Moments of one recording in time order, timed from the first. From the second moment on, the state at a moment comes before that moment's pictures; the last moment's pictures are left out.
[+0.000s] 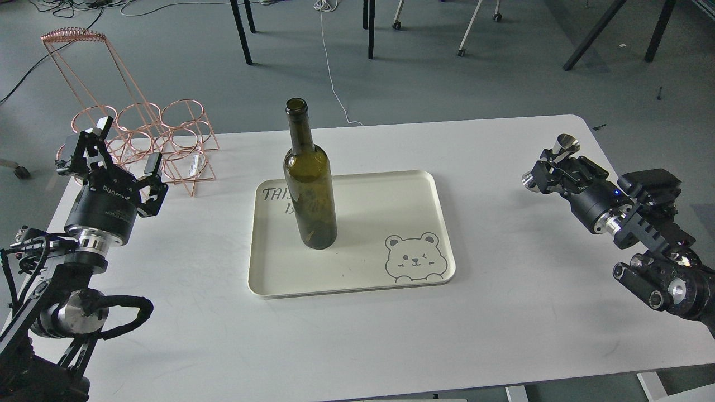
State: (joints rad) left arm -0.07 0.28 -1.44 -1.32 0.61 -0.18 -0.31; right arm 0.69 -0.44 0.28 0.52 -1.42 -0.49 0.49
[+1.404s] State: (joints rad) left arm -0.07 0.28 -1.44 -1.32 0.61 -0.18 -0.31; right arm 0.61 -0.42 0.24 0.49 -1.32 -0.49 0.49
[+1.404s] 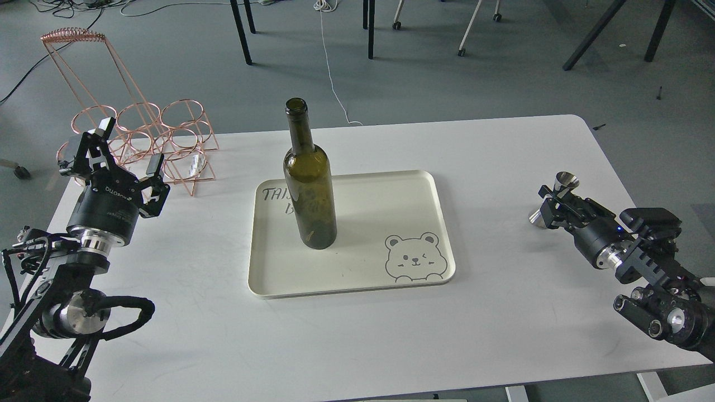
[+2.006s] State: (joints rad) left arm -0.07 0.28 -1.44 -1.32 0.61 -0.18 -0.31; right arm 0.62 -0.46 0.20 0.56 -1.32 -0.49 0.49
